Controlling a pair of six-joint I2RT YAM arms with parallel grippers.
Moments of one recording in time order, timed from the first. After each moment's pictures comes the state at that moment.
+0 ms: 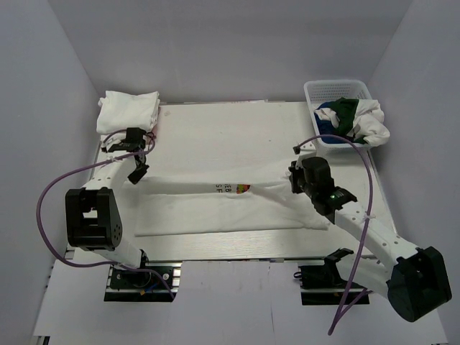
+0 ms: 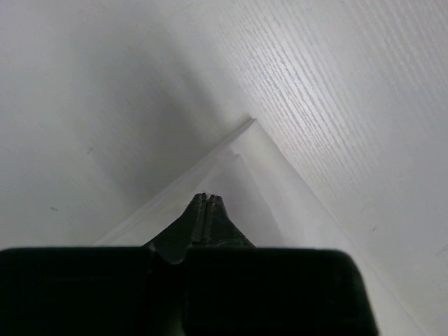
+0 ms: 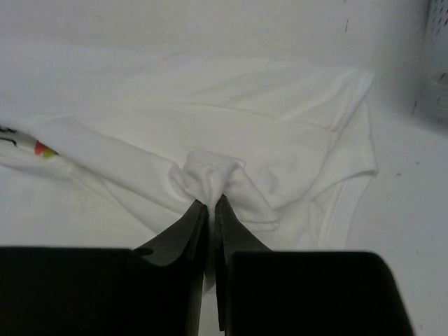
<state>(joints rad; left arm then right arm) -0.01 1.56 1.10 -0.74 -0.49 -0.88 0.48 1.04 0.63 -0.13 0.15 0.08</state>
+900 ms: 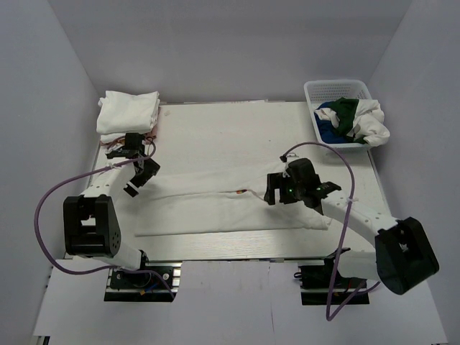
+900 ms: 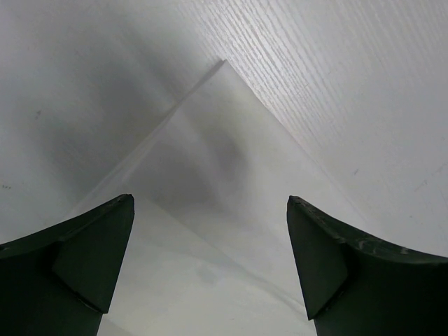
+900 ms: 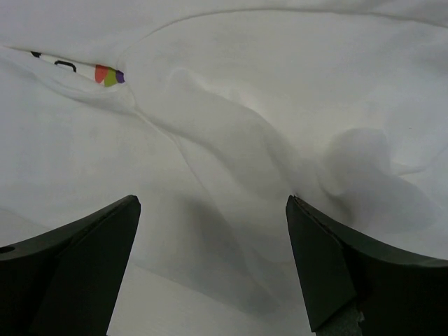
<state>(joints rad) -0.01 1.49 1.02 -0.71 -0.32 -0.89 0.52 1.20 0.64 -0.24 -0.08 0.31</state>
